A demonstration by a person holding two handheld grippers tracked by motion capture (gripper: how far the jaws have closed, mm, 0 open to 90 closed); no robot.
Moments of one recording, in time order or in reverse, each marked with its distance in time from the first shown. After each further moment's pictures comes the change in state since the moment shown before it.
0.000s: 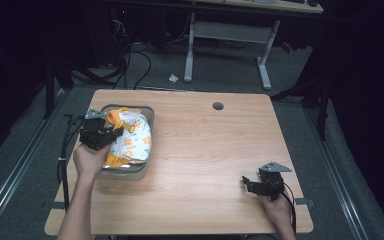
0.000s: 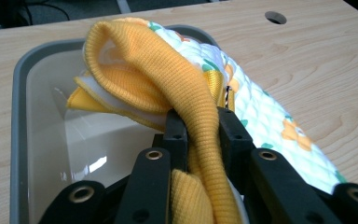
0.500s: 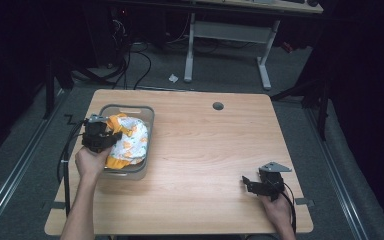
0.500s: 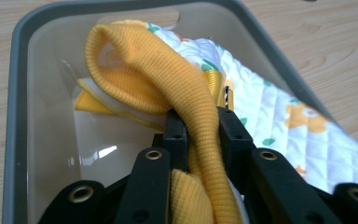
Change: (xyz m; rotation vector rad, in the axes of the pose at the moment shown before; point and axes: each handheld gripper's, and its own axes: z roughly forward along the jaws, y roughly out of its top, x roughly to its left) left arm 0.012 -0.017 0.024 0.061 0.050 -0.010; right arm 0.000 0.000 0.000 0.000 0.000 0.001
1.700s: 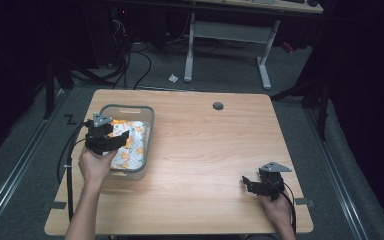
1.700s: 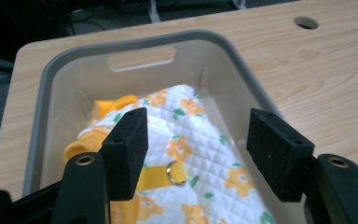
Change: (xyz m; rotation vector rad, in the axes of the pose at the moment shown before) left arm -0.042 0.007 -0.027 -0.138 0.085 0.044; right arm 0.000 0.000 0.000 0.000 0.000 -0.001
